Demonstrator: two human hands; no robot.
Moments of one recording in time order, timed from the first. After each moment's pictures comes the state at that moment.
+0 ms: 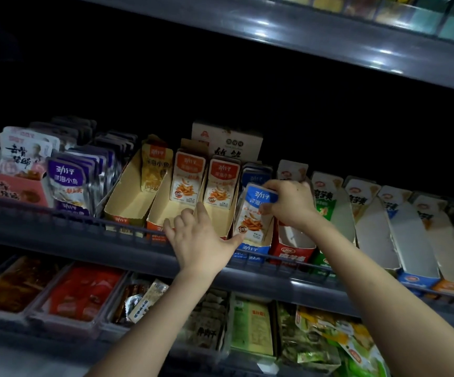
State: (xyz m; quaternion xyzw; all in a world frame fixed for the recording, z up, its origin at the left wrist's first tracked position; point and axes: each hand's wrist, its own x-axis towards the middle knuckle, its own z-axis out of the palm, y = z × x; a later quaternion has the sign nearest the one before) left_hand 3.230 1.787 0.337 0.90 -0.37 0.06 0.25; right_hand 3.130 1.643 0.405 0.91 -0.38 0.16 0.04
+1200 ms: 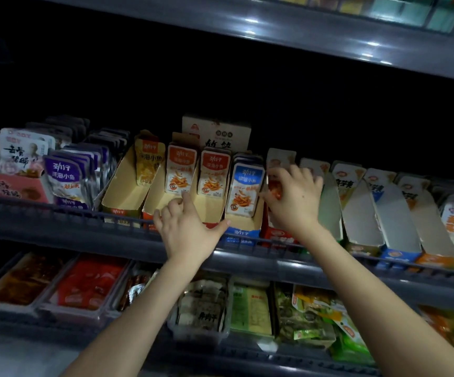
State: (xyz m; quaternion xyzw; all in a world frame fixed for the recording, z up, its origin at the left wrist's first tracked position) left_hand 3.230 1.802 0.339 0.88 -0.36 0.07 0.29; right_hand 3.097 1.663 0.385 0.85 -0.37 0.35 0.13
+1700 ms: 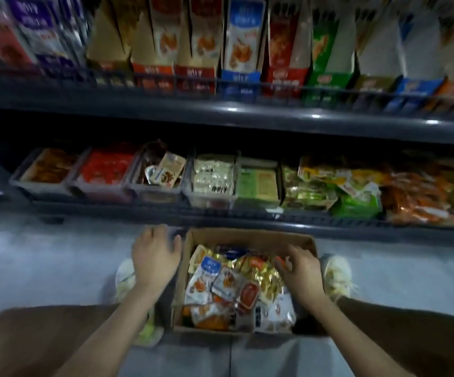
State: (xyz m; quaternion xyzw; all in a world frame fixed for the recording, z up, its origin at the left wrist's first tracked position) left_hand 3.163 2.012 0.114 0.89 -0.40 -0.03 0.22; right_hand 2.901 1.875 0.081 0.85 -0.47 0.17 -0.19
